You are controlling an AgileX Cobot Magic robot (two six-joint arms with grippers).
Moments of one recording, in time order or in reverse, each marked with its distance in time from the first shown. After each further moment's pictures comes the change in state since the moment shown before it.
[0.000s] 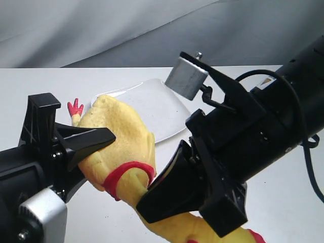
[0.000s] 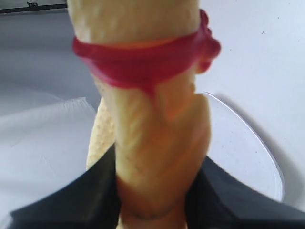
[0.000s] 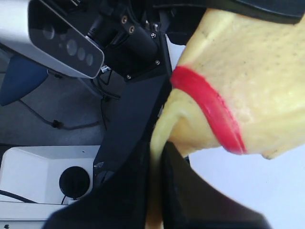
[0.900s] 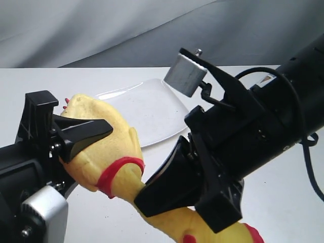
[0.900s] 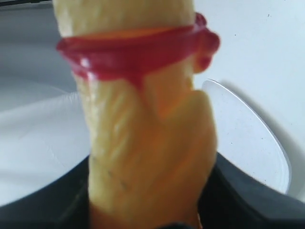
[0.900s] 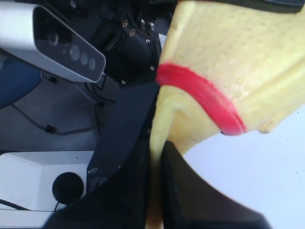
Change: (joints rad) left arm -0.002 0.000 0.004 0.051 0.047 -0.024; right arm 0.002 -0.005 0.000 -0.001 -0.027 -0.004
